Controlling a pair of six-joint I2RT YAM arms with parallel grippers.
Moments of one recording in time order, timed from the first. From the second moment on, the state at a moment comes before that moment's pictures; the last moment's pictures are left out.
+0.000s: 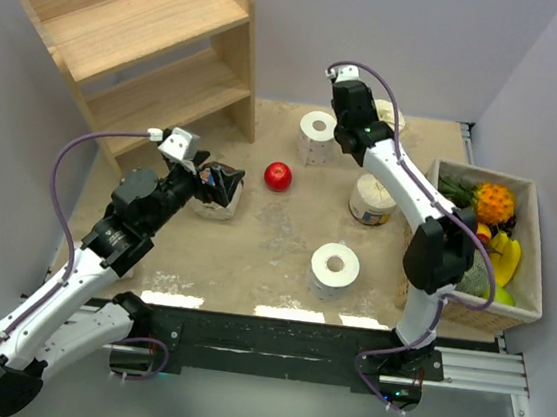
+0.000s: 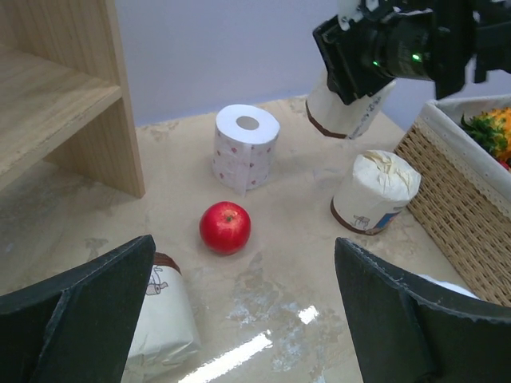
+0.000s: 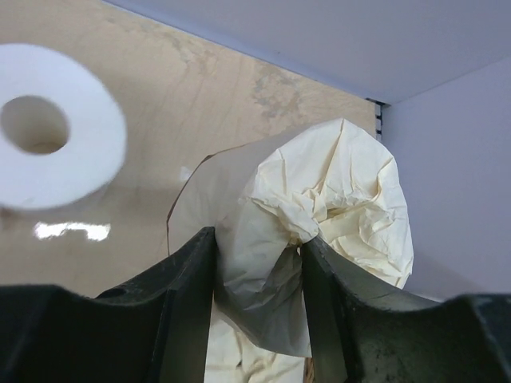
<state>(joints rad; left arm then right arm) -0.54 0.79 0.79 0.00 -0.03 -0.18 0.46 1.93 1.80 -0.42 0.68 -0.24</state>
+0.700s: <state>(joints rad) -0.54 0.66 1.05 -0.41 -0.32 -0.23 1.10 1.66 1.33 -0.53 0.65 0.17</state>
